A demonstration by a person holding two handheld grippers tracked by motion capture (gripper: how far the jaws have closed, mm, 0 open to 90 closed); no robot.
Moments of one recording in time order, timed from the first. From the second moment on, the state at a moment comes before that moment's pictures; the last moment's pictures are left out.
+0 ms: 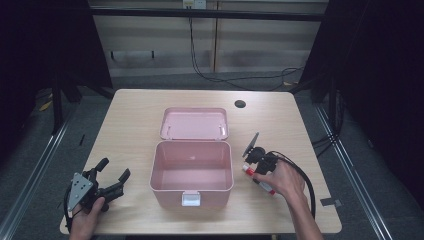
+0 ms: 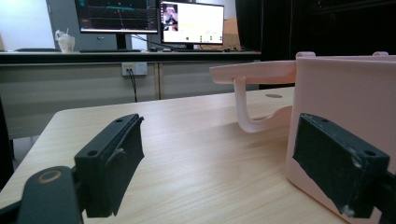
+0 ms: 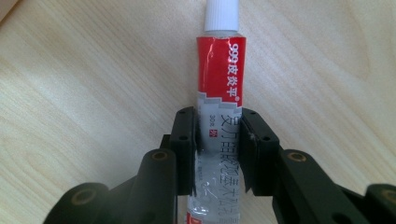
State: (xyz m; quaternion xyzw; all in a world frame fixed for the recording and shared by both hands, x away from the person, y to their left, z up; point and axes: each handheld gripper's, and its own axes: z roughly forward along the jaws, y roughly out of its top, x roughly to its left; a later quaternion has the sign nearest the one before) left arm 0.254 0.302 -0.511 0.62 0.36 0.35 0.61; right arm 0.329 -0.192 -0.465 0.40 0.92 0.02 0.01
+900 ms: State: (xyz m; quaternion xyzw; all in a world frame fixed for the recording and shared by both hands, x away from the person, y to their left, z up) left arm 0.254 0.302 -0.511 0.62 0.36 0.35 0.61; right arm 0.320 -0.210 -0.440 0.43 0.90 0.10 -0.01
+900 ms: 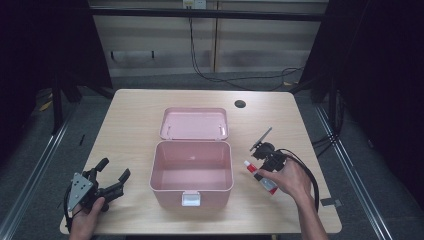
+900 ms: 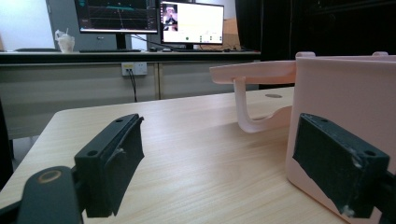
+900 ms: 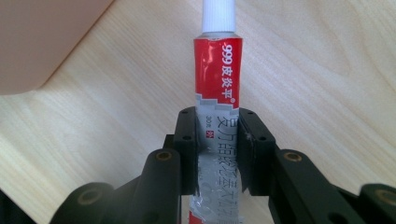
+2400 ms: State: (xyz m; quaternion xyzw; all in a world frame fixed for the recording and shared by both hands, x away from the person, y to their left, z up) left arm 0.254 0.301 -0.511 0.62 0.36 0.35 0.61; right arm 0.301 -0.222 -0.373 0.36 0.91 0.19 0.00
